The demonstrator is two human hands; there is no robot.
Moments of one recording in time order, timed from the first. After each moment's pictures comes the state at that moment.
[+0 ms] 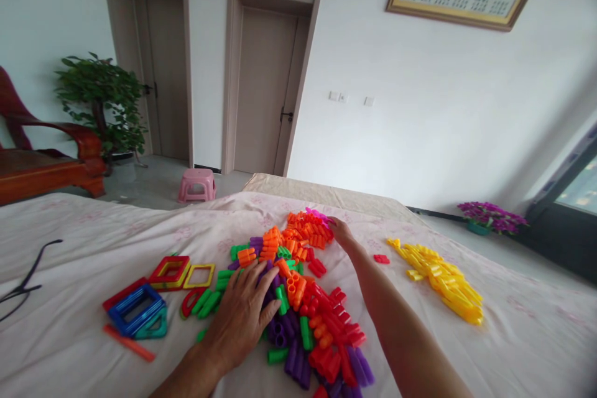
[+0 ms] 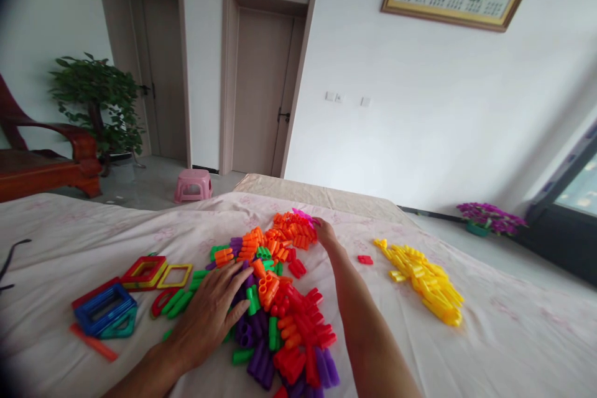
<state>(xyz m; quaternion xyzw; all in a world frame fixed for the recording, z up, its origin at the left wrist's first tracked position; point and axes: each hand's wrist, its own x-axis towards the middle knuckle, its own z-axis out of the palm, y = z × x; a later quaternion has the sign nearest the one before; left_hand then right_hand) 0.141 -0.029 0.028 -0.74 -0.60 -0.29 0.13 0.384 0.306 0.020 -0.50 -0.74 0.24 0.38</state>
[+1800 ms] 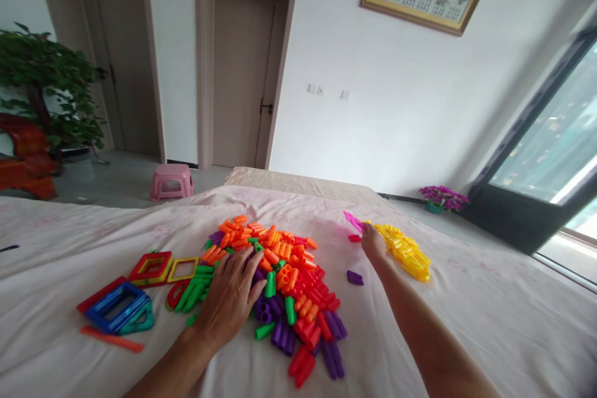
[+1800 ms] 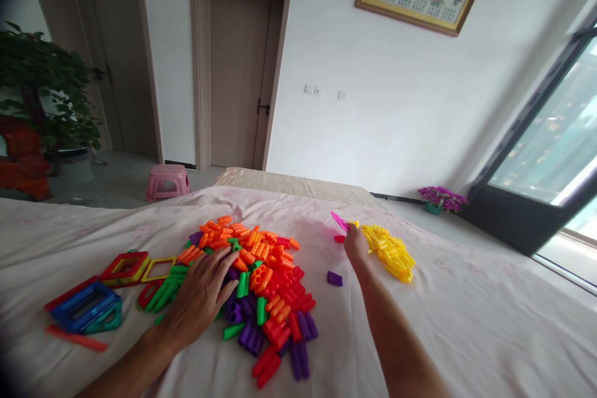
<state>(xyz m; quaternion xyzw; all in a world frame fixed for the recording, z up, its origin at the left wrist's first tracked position) 0.142 -0.028 0.029 -0.74 -0.57 -0.29 0.18 0.528 0.214 0.042 -0.70 -0.63 0.04 0.33</state>
